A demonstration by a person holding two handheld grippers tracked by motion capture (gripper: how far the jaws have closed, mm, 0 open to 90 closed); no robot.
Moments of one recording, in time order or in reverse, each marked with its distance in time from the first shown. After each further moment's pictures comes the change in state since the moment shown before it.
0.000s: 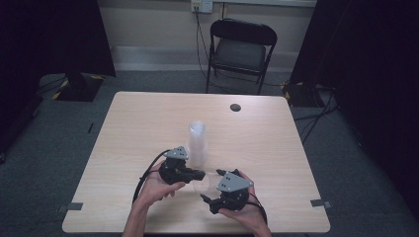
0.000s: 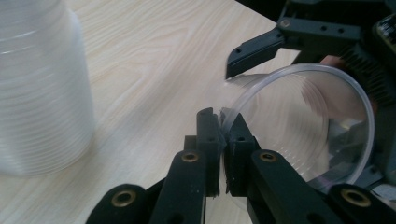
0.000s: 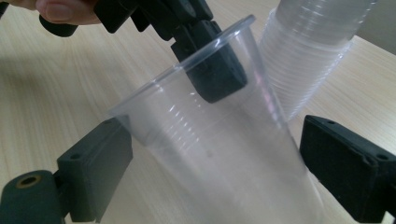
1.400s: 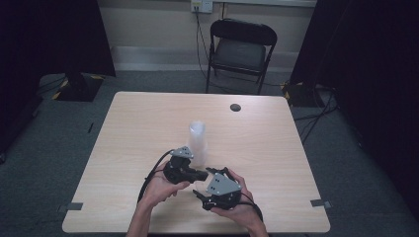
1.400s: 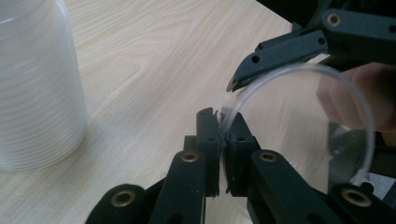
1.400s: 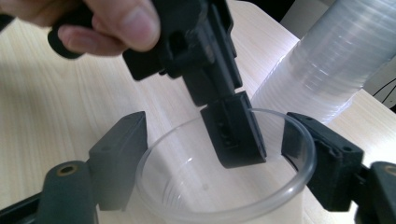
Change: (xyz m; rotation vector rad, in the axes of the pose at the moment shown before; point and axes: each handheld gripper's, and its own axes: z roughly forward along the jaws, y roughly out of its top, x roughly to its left) left arm -0.002 0.005 0.008 0.043 0.028 -0.064; right arm 0.013 0.022 0.005 -0.021 -0.025 -0.151
